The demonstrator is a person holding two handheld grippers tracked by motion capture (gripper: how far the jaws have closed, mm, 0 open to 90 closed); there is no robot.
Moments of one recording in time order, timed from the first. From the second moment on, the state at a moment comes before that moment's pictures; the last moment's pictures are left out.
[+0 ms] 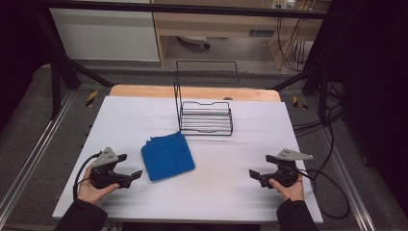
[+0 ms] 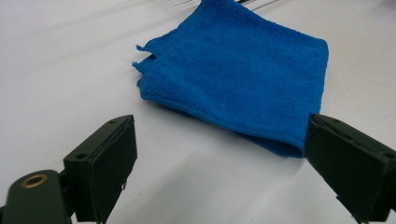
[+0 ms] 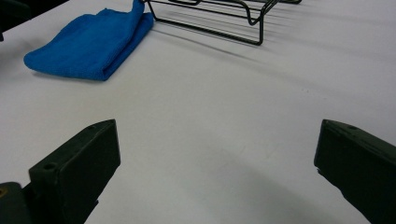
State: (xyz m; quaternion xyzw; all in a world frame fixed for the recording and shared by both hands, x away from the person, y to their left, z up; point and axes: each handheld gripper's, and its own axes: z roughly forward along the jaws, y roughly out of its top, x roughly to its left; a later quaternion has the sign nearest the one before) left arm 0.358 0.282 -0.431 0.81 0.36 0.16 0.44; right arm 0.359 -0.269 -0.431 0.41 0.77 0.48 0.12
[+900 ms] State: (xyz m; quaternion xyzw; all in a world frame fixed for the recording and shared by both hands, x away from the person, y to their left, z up) left arm 0.358 0.256 -0.427 0.83 0.36 0.16 0.40; right arm 0.360 -0.268 -0.431 0.42 0.77 0.47 0.12
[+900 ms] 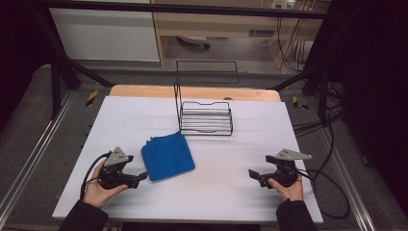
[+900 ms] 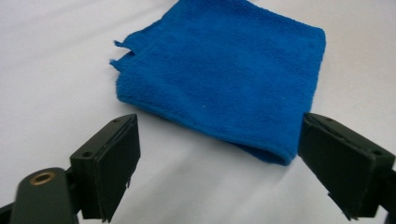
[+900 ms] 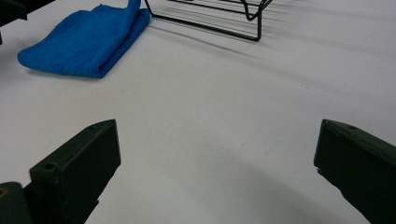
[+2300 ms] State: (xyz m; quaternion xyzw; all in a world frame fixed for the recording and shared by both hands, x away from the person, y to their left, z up) left arm 0.367 0.203 -0.439 0.89 0.31 0.12 0.32; right arm 0.361 -0.265 -0.433 0.42 0.77 0.47 0.12
